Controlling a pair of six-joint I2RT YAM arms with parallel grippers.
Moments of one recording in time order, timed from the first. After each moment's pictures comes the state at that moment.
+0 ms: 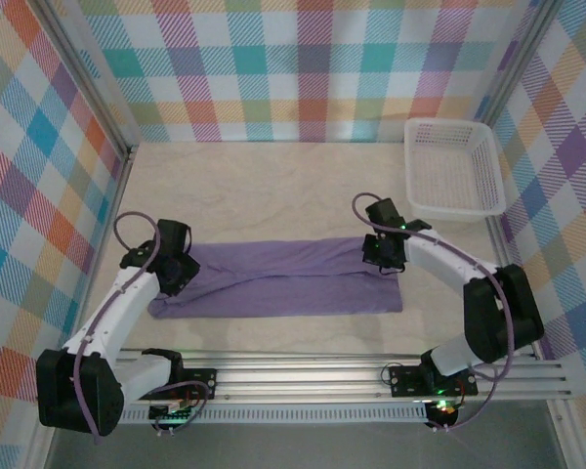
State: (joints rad) left arm -0.16 1.11 0.75 -0.86 -0.12 -1.04; right arm 0.41 1.52 0.94 -0.63 0.06 0.62
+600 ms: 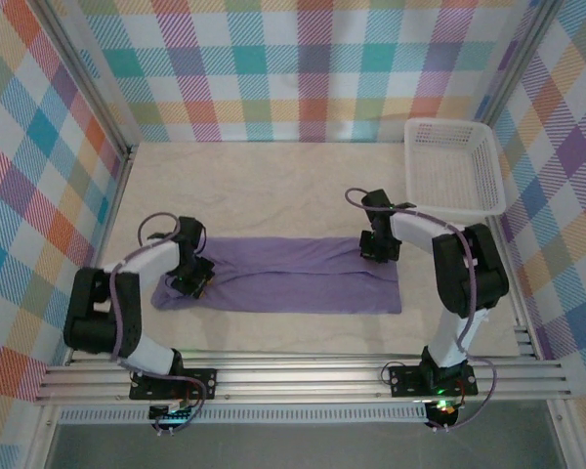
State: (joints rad) left arm -0.11 1.57 0.85 -0.74 0.06 -1.15; right arm 0.34 1.80 1.10 -0.69 0.02 0.52
